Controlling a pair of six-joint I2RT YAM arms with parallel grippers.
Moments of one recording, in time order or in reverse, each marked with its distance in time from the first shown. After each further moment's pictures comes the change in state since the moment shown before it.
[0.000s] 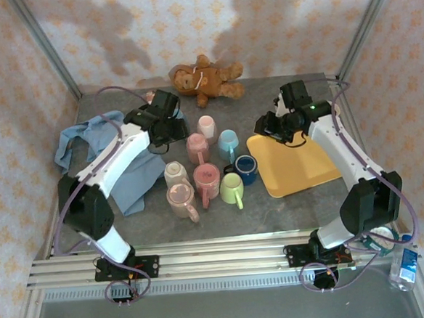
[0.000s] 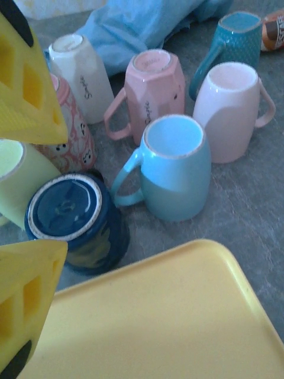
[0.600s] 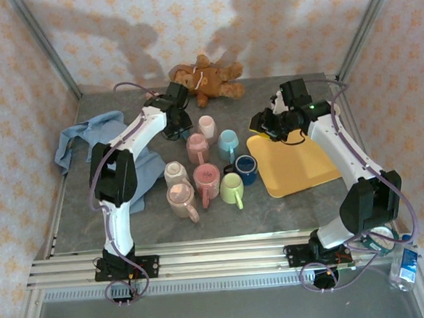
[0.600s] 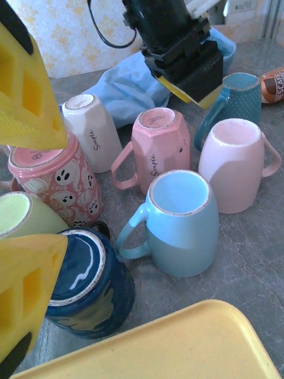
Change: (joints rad) left arm 0.044 0.382 0.264 0.029 -0.005 -0.066; right arm 0.001 0.002 0.000 0.058 -0.115 0.072
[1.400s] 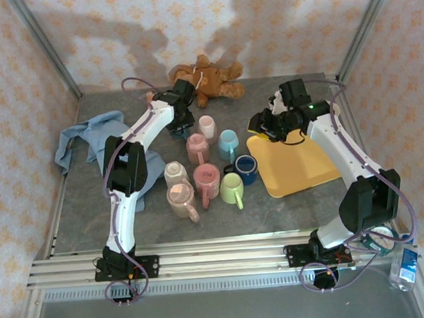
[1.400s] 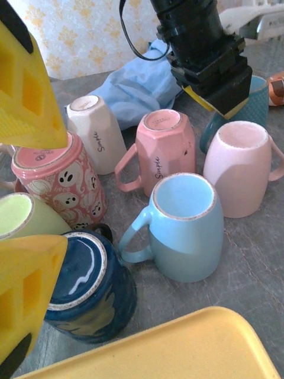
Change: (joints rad) left arm 0.002 0.152 0.199 -0.113 -0.071 0.005; right arm 0.000 0.009 0.000 0.000 -0.038 -0.011
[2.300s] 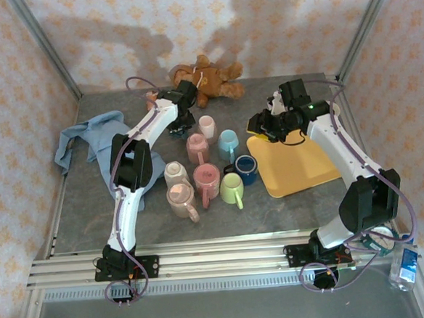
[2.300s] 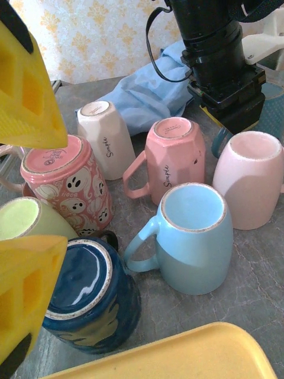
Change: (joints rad) left arm 0.000 0.099 0.114 -0.089 -0.041 0.000; right arm 0.000 0.000 -0.003 0.000 -0.026 -0.031
